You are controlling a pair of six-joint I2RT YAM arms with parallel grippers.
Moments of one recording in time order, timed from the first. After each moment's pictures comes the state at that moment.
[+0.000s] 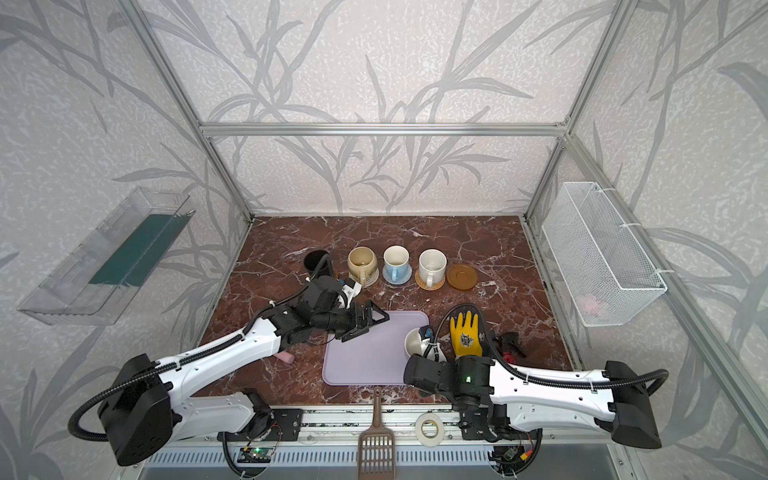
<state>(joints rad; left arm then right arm) -0.73 1.24 0.78 -0.23 0.46 -1.03 1.32 0.96 0.62 -0.82 0.39 0.98</state>
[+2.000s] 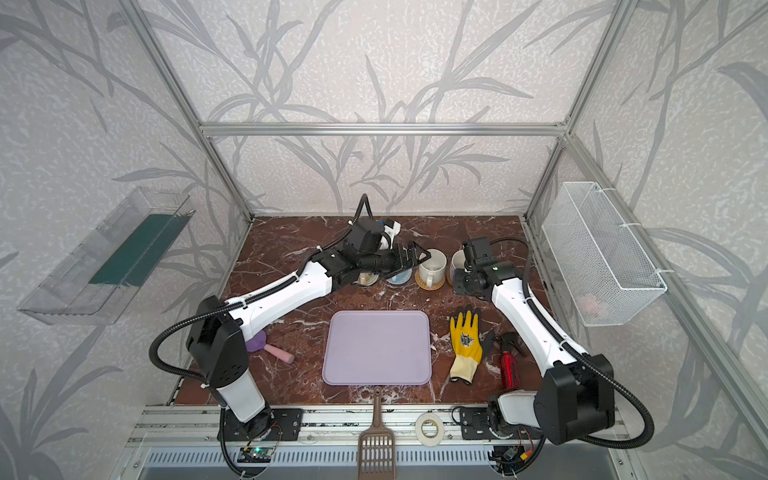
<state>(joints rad) -0.74 1.76 1.50 -0.25 0.35 -0.92 0.24 1.36 1.10 -0.79 0.07 0.34</state>
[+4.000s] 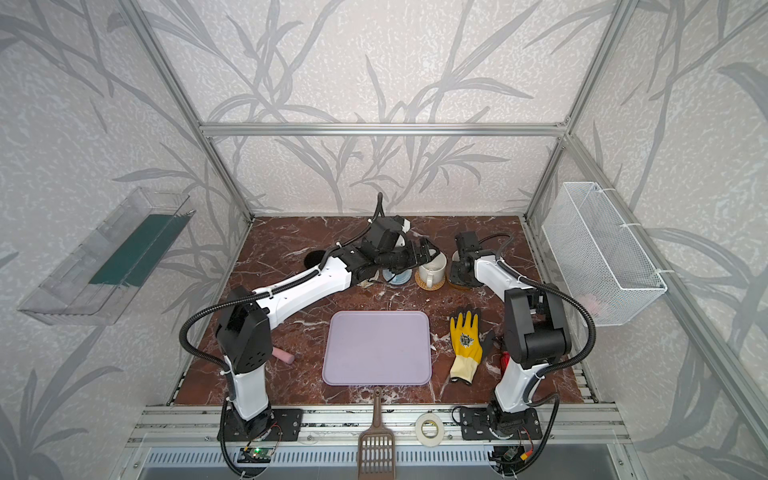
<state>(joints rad) -0.78 1.90 1.63 -0.26 0.21 -0.91 0.16 1.77 1.18 -0.56 0.10 0.37</state>
